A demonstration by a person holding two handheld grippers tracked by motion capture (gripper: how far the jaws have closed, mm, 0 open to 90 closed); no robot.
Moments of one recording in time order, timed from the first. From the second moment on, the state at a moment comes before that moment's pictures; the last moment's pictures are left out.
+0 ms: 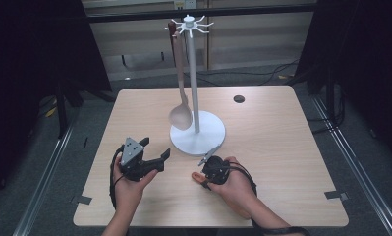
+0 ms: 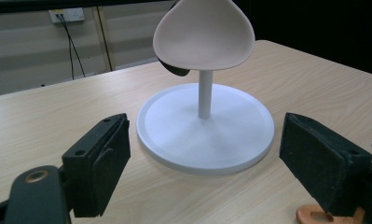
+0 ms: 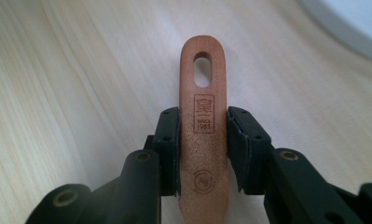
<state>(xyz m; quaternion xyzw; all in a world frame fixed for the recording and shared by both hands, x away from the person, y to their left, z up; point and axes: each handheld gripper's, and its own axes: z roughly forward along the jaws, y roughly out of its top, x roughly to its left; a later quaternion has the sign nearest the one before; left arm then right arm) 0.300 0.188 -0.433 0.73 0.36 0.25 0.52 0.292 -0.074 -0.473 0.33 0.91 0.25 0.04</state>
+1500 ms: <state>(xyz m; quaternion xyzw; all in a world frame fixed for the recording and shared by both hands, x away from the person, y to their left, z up) 0.280 0.091 -0.438 0.74 0.31 0.09 0.59 0.270 -0.115 -0.399 0.41 0.71 0.55 0.16</state>
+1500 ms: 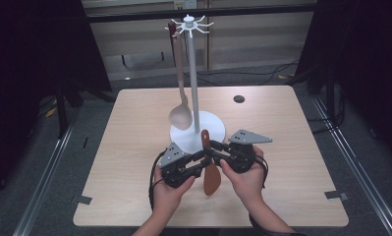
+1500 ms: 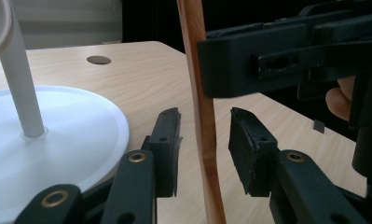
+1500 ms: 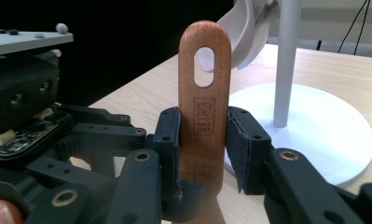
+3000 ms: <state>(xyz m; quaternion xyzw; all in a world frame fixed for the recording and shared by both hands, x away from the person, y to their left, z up) 0.290 0.114 -0.419 0.73 0.32 0.09 0.60 0.272 -0.147 -0.420 0.42 0.70 0.55 0.15</state>
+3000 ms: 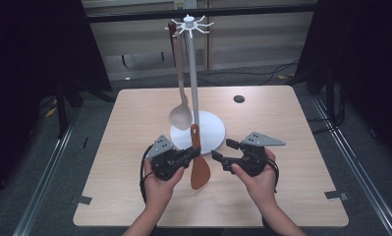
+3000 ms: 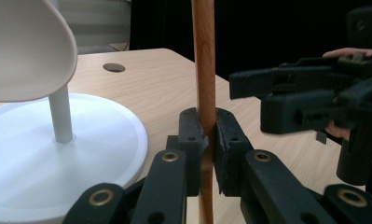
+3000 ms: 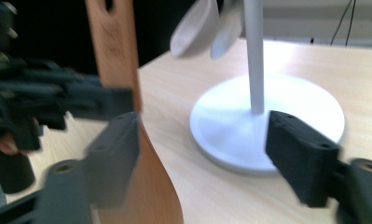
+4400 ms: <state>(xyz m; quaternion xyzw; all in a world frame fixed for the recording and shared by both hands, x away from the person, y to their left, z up) 0.311 0.119 -0.366 0.73 0.28 0.06 0.62 0.278 -0.160 -0.432 0.43 0.71 0.53 0.18</state>
